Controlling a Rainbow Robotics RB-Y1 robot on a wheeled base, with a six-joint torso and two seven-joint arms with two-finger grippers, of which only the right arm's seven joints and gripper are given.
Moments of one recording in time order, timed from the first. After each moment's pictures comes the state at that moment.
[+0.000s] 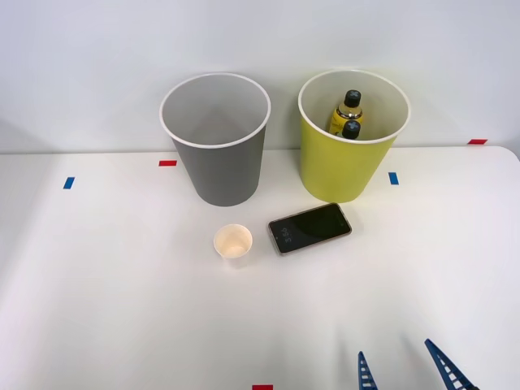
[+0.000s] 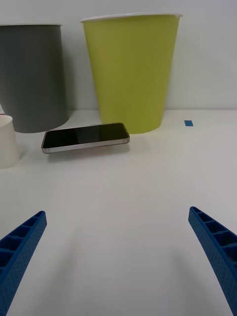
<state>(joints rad) 0.92 -0.32 0.36 -1.90 -0.06 -0.61 1.57</state>
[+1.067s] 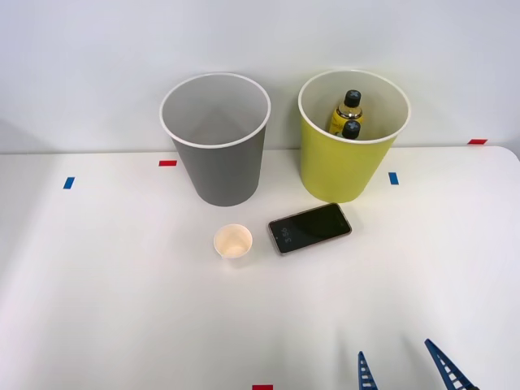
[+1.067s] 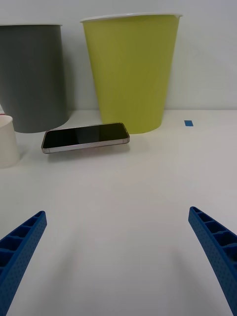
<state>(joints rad) 0.92 -0.32 0.36 -1.90 -0.06 -0.61 1.57</state>
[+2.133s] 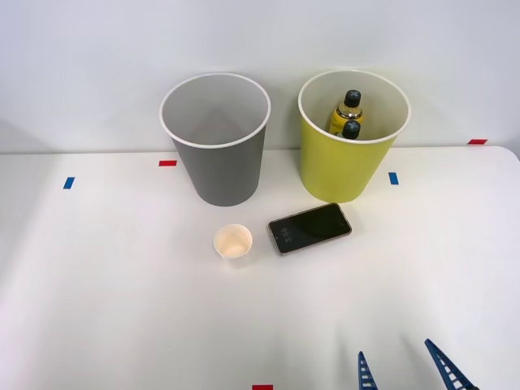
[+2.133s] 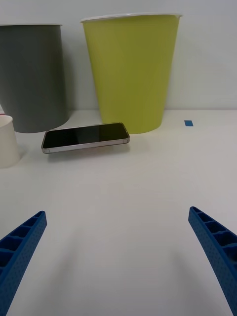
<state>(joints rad) 0.92 -0.32 0.36 -1.90 -0.06 -0.61 1.57</state>
